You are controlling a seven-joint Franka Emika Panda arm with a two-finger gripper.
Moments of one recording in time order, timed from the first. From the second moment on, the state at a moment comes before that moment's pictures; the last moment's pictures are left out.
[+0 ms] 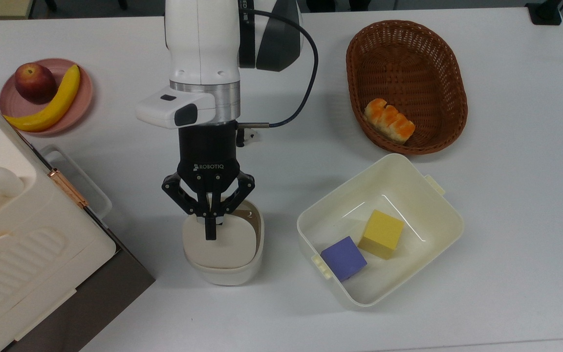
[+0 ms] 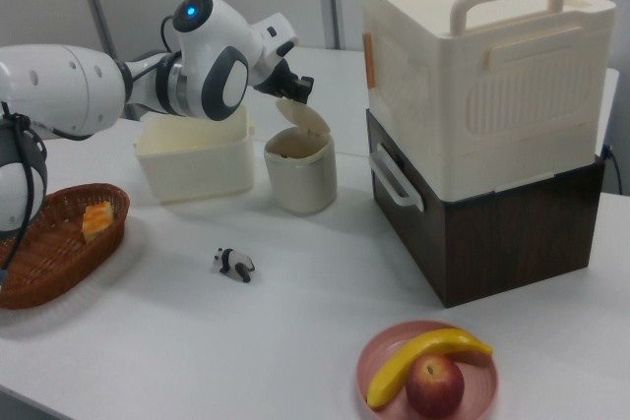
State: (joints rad) arm 0.00 0.52 0.00 -1.46 -0.04 2.74 -0.05
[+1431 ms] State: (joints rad) arm 0.00 0.43 0.01 -1.66 -0.09 2.74 -0.07
